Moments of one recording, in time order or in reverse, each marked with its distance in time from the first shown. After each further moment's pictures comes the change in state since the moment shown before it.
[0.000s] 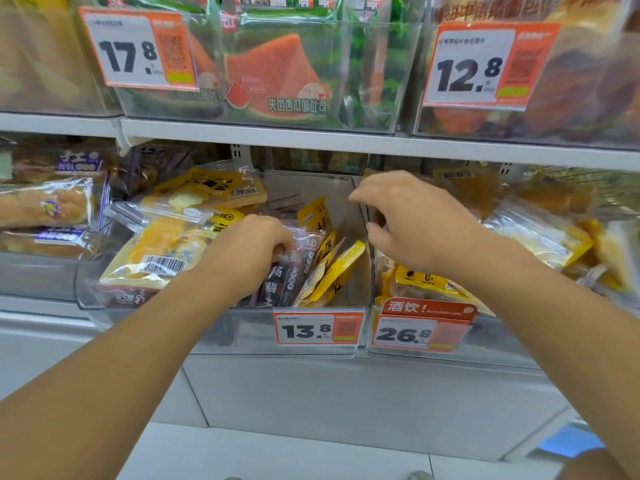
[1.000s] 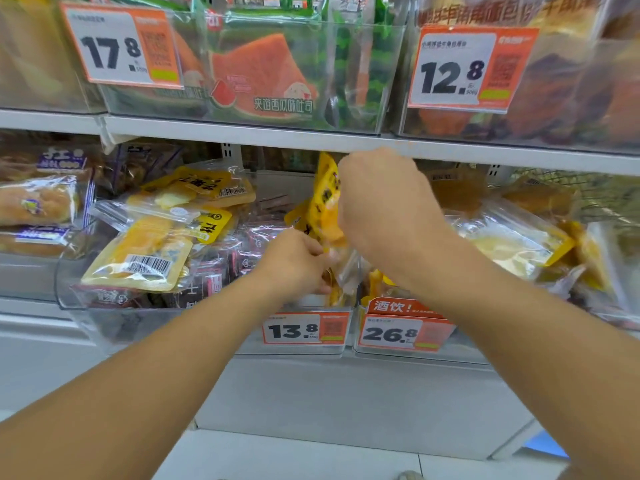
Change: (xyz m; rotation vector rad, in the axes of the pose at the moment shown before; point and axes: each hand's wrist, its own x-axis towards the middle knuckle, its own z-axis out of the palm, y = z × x) left_hand 0.004 0.078 0.004 -1.006 -0.171 -0.422; right_hand 0.004 -0.046 -0.023 -0.085 0.260 0.223
